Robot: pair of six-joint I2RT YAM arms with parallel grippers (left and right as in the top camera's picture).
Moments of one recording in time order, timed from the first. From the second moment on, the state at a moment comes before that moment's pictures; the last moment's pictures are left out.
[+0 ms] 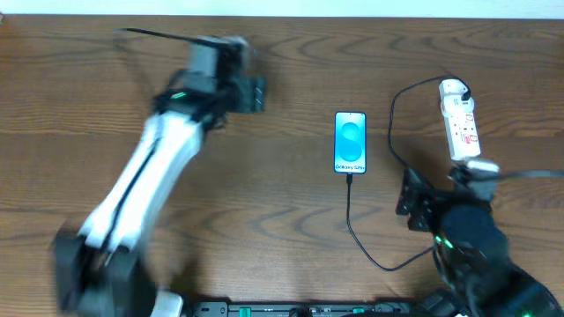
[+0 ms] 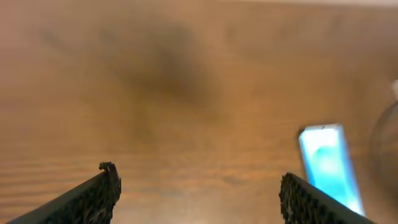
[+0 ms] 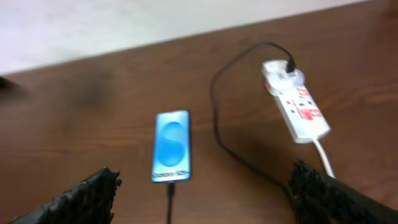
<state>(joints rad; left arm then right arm) -0.25 1.56 1.35 -0.53 0.12 -0.20 0.61 0.65 0.87 -0.82 0.56 0.51</state>
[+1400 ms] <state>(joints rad) -0.20 0.97 1.37 -1.30 0.07 -0.20 -0.26 1.43 1.20 -0.88 0.14 0.68</state>
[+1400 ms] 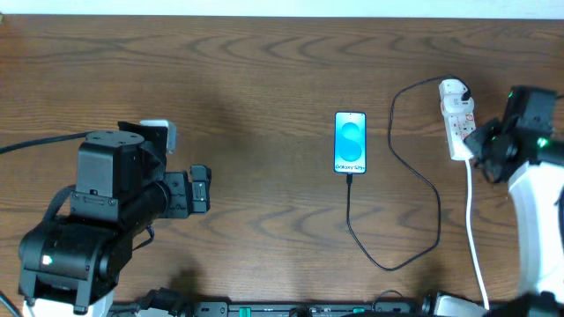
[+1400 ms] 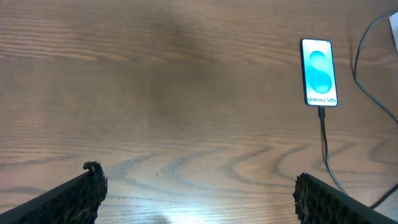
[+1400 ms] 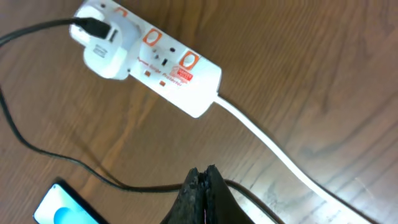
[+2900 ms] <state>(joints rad) 0.05 0.60 1.37 -1.30 0.07 -0.20 -0.31 2.07 1.61 -0.78 0.06 0.56</state>
